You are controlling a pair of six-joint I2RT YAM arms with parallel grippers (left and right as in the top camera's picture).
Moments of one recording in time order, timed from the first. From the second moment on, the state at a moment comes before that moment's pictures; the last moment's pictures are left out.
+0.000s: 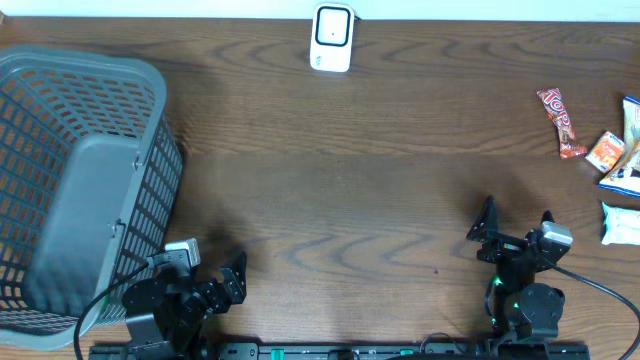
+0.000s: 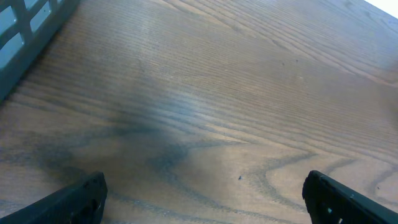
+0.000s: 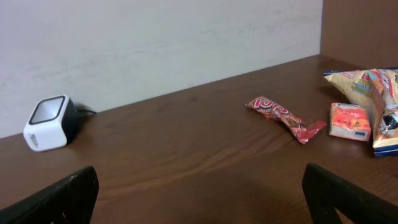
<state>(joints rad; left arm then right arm) 0.16 0.01 0.27 -0.92 0.38 -0.22 0.00 0.01 0.01 -0.05 0.20 0.22</state>
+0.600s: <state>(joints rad) 0.16 0.01 0.27 -0.92 0.38 -0.22 0.00 0.01 0.01 -0.05 0.20 0.17</state>
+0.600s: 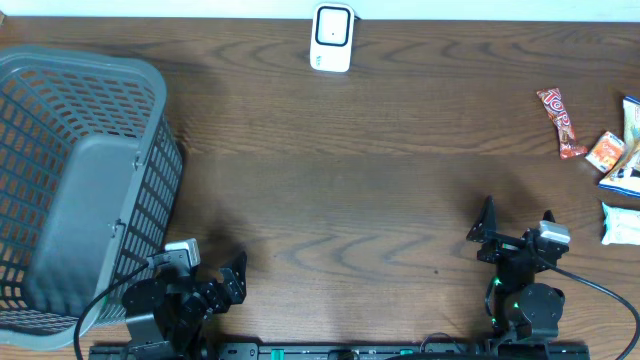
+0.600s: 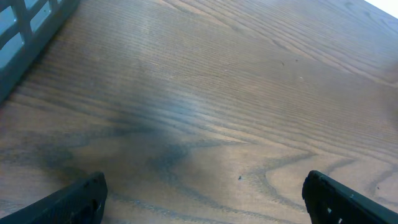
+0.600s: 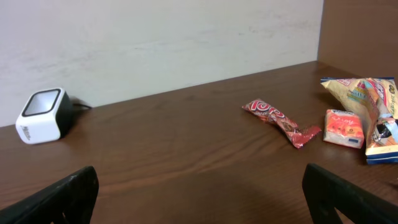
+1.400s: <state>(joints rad) 0.16 0.01 0.27 -0.92 0.38 -0.22 0.00 0.01 0.01 -0.07 0.06 -0.05</state>
